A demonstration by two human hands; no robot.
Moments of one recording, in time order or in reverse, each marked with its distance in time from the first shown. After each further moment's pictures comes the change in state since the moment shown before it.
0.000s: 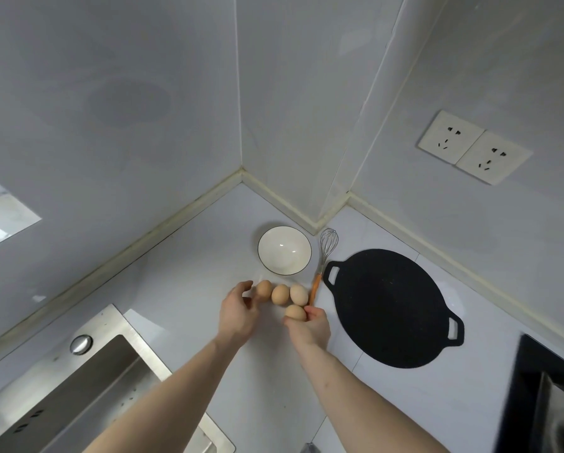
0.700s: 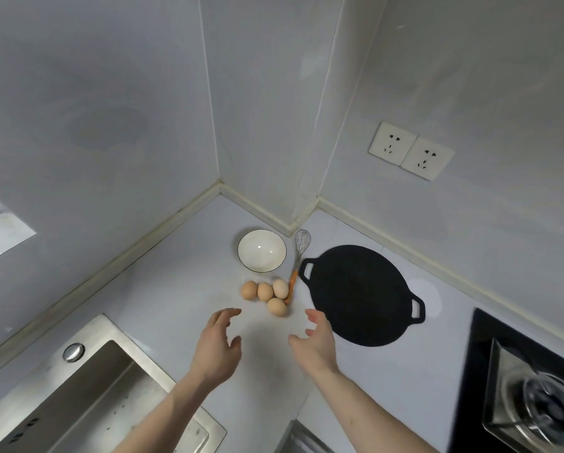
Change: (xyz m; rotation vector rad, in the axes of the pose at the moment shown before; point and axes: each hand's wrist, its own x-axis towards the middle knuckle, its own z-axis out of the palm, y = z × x) left_hand -0.099 0.001 -0.037 0.205 -0.131 0.212; right_hand -0.064 0.007 -0.090 -0.202 -0.144 -0.193
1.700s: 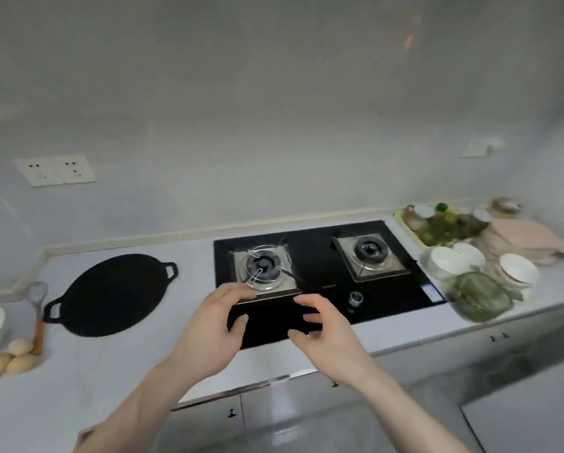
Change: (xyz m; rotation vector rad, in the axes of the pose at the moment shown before) left_hand -0.322 0.318 0.218 0.220 -0.551 0.995; right_hand -0.370 0.235 -0.374 0.140 0.545 -0.164
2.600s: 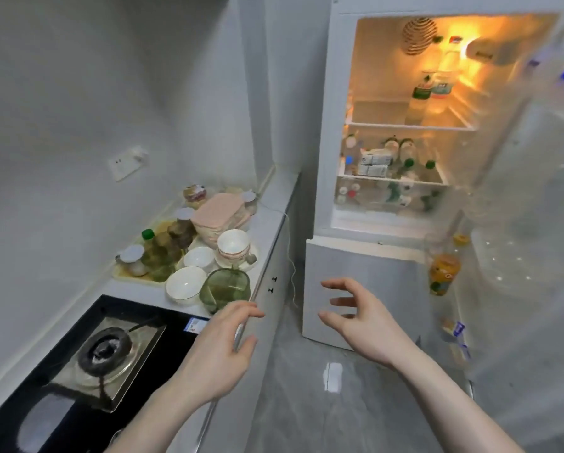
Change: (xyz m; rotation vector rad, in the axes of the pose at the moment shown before) left_hand 0.167 0.350 0.319 -0.051 -0.775 0.816; right_hand -0.180 0.173 -0.352 0.118 1.002 0.465
